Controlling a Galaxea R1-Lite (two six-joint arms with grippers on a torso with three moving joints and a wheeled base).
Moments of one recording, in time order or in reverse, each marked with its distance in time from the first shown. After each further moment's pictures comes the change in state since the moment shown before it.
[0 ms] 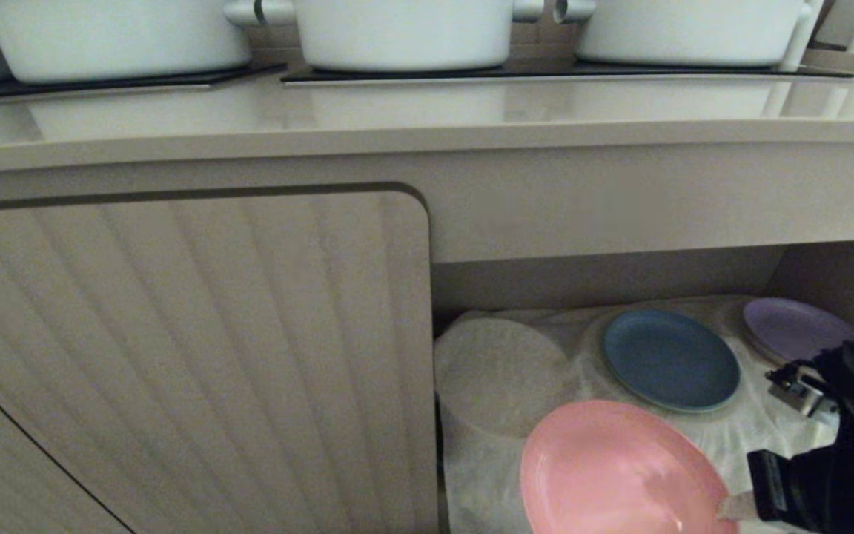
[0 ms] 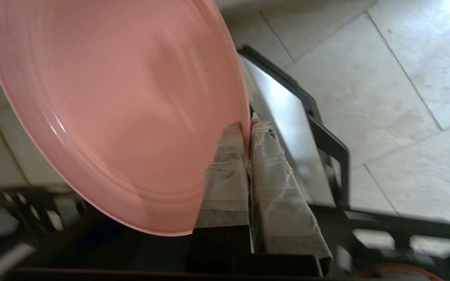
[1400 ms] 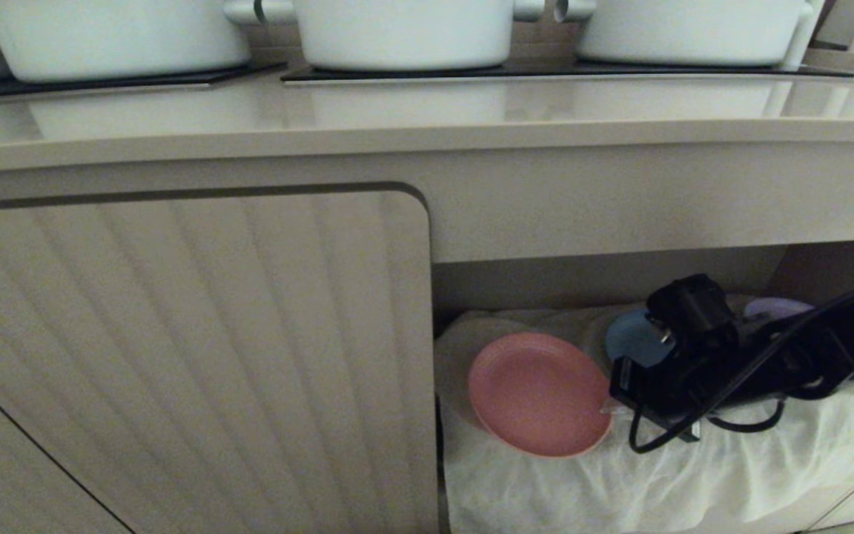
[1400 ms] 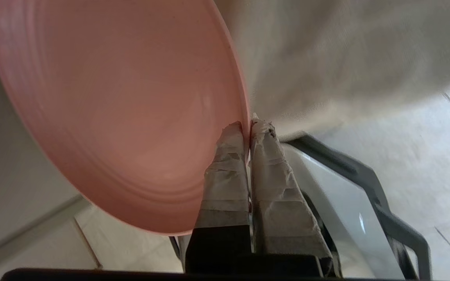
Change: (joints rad) left arm 0.000 0.000 0.000 0.000 0.000 0.000; right arm 0.002 0.513 -0.291 -0.308 0.006 0.146
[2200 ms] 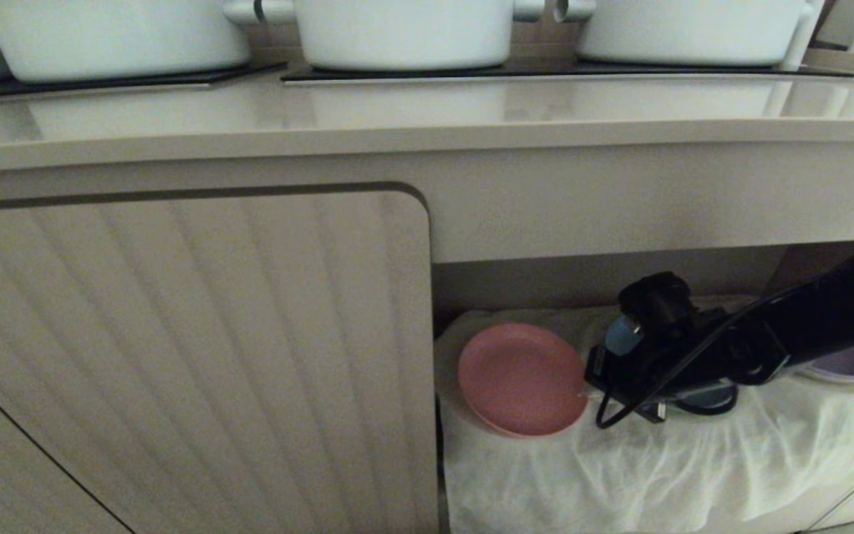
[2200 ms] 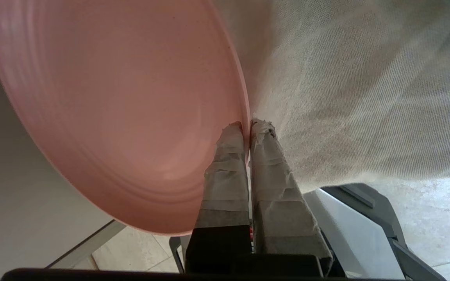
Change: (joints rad) left arm 0.000 0.000 0.000 0.000 0.000 0.000; right arm 0.001 0.133 -0.107 -0.058 0.003 0.002
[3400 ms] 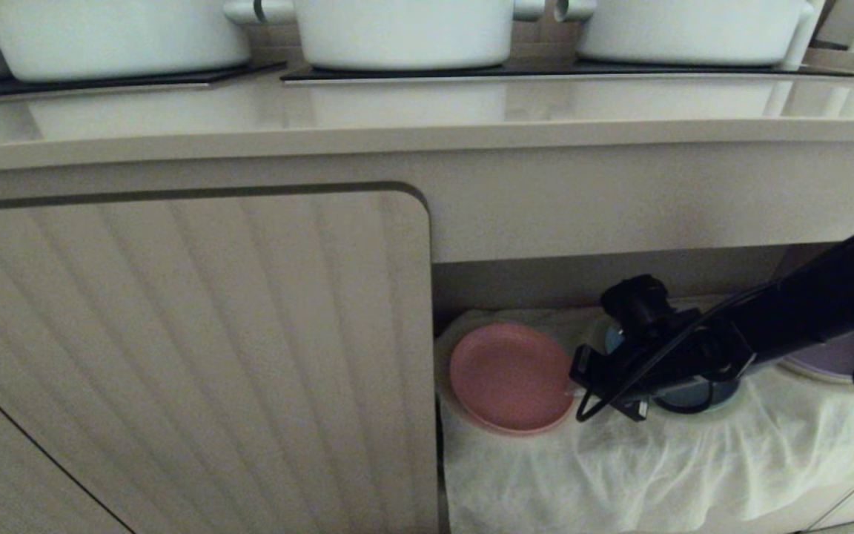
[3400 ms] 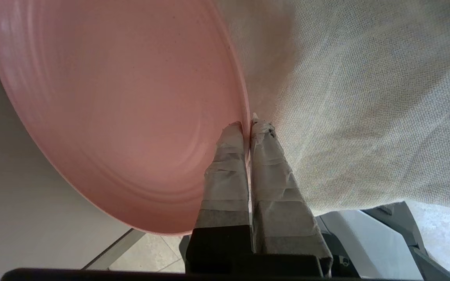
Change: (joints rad) left arm 0.000 0.000 0.000 0.000 0.000 0.000; right arm 0.022 0.065 -0.058 -0.004 0.000 0.050
